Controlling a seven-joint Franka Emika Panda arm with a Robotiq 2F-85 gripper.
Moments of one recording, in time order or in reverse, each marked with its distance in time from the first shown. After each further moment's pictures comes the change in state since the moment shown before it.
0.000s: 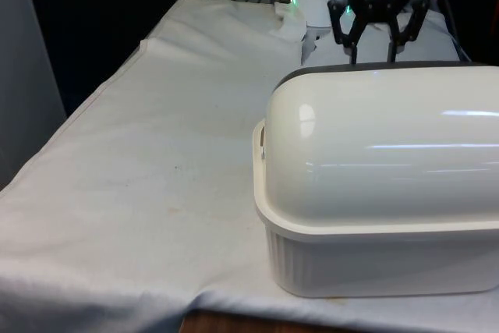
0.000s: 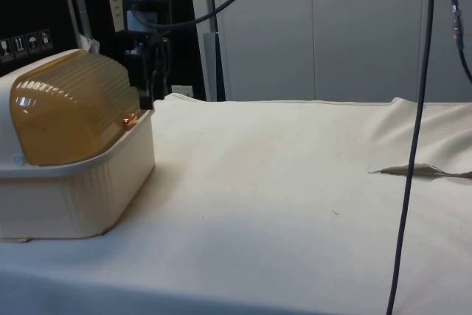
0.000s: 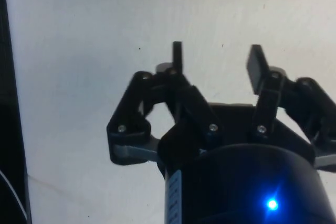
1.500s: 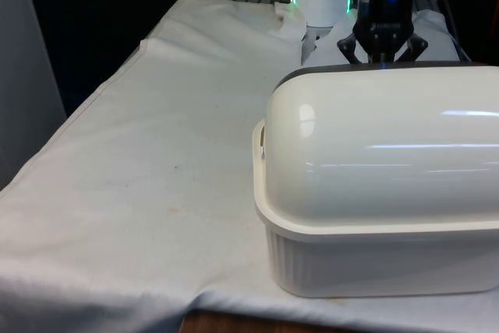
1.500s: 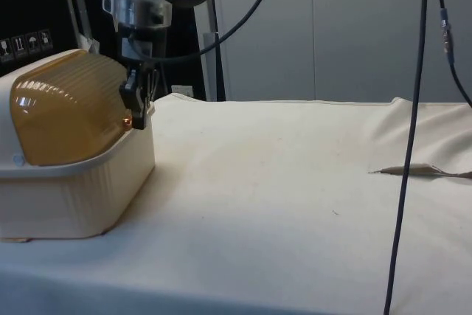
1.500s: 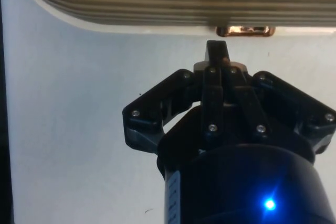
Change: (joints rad) arm 0.002 0.086 0.015 -0.022 -0.004 0.221 -0.024
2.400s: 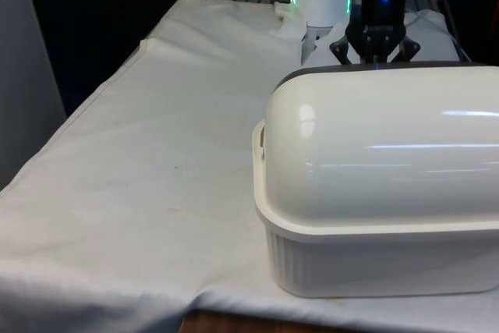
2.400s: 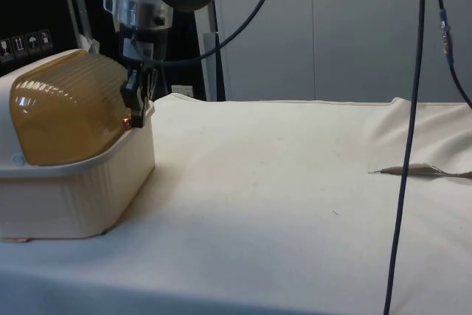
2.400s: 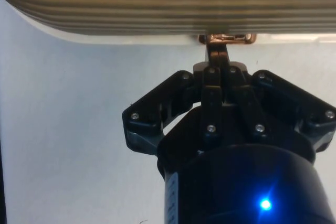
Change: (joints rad) arm -0.006 0.009 -0.010 -0.003 -0.002 0.039 -0.037
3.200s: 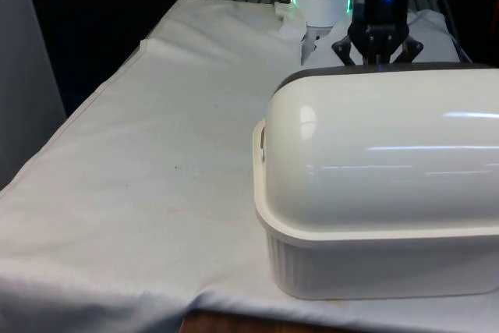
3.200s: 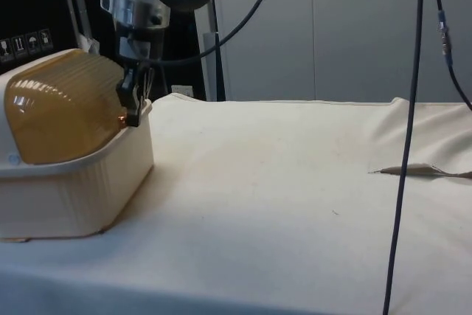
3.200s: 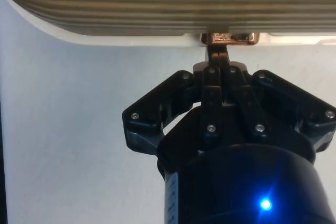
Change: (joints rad) arm 0.003 0.007 0.001 0.012 0.000 0.007 0.001
